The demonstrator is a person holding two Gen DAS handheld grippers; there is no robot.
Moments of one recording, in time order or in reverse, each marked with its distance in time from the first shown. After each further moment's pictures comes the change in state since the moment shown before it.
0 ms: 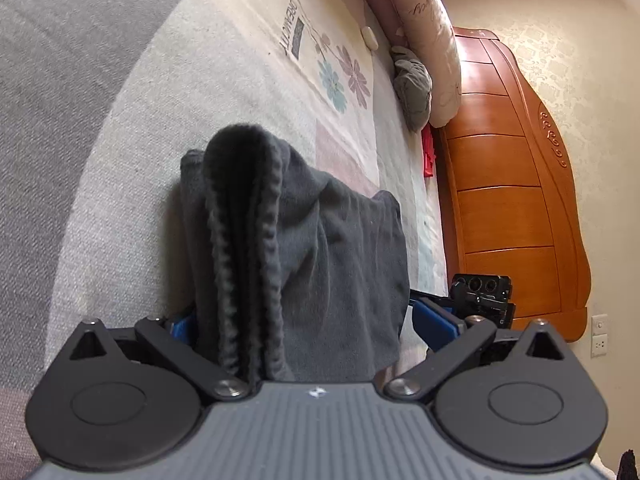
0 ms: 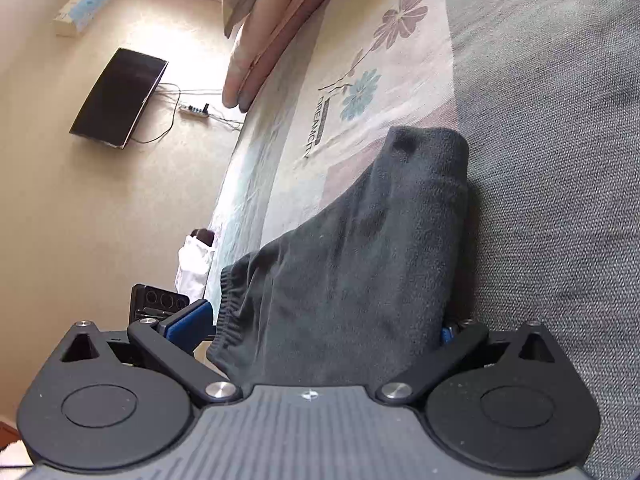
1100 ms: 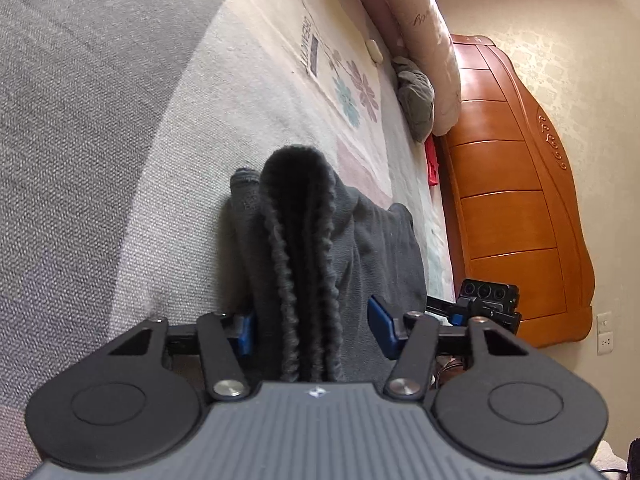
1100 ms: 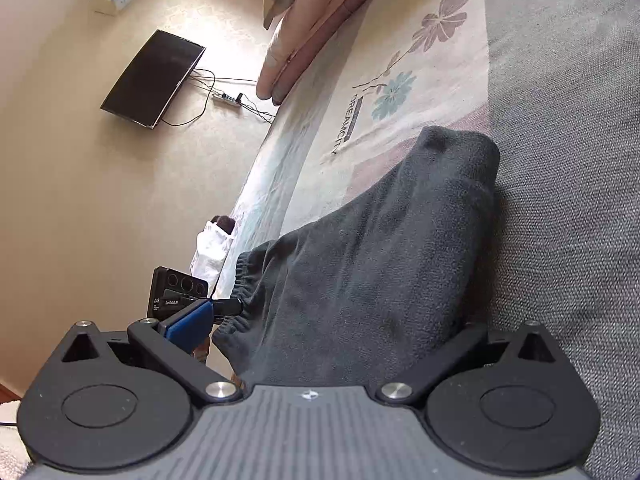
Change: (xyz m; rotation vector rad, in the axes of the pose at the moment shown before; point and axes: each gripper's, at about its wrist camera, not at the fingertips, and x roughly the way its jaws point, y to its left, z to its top) left arm -0.009 0.017 0.004 0.033 -0.032 0.024; right arm 0.002 0.003 0.000 -0.104 0.003 0.039
